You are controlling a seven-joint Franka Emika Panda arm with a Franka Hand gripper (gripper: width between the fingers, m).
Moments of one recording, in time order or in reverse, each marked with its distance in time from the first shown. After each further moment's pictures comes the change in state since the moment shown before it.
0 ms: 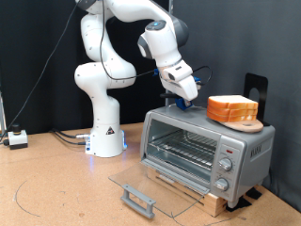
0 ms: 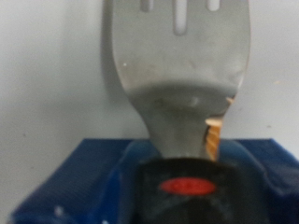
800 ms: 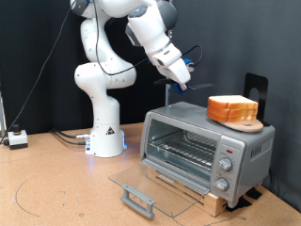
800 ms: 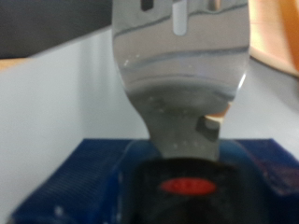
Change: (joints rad) arm -0.052 -0.097 -0.165 0.031 -0.007 -0.111 0.001
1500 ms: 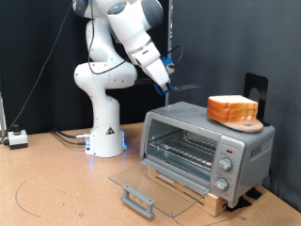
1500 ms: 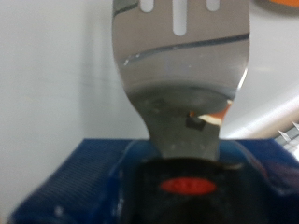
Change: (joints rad) arm -0.104 -0.015 -0.133 -0.002 -0.132 -0.068 -0.047
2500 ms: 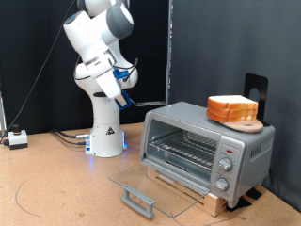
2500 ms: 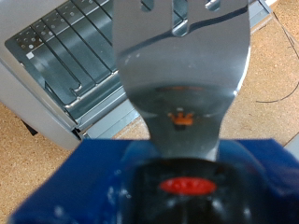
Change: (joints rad) arm -0.199 0.127 -0.203 -0.003 -0.171 0.042 -0.174
